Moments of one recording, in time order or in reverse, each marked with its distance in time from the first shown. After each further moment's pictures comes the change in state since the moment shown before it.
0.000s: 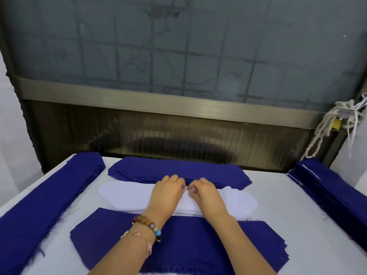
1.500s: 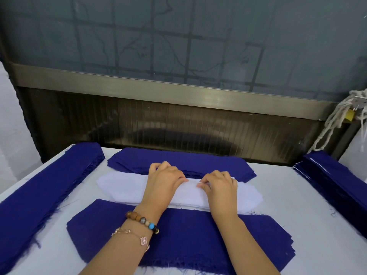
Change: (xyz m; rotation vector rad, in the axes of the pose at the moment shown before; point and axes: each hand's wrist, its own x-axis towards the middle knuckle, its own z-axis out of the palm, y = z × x) left_hand -0.005 -0.010 -0.008 0.055 0.141 0.030; right_hand -0.012 0.011 -0.004 -0.164 0.254 0.104
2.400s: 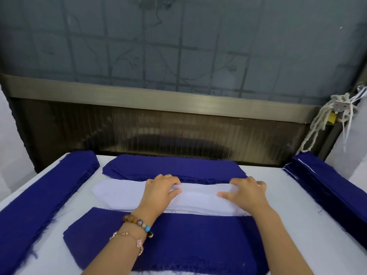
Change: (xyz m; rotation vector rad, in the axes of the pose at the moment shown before) left_hand 0.001 -0.005 0.010 -0.217 -0.151 -0.031; right_hand 0.015 0.083 -0.046 -0.234 -0.277 0.129
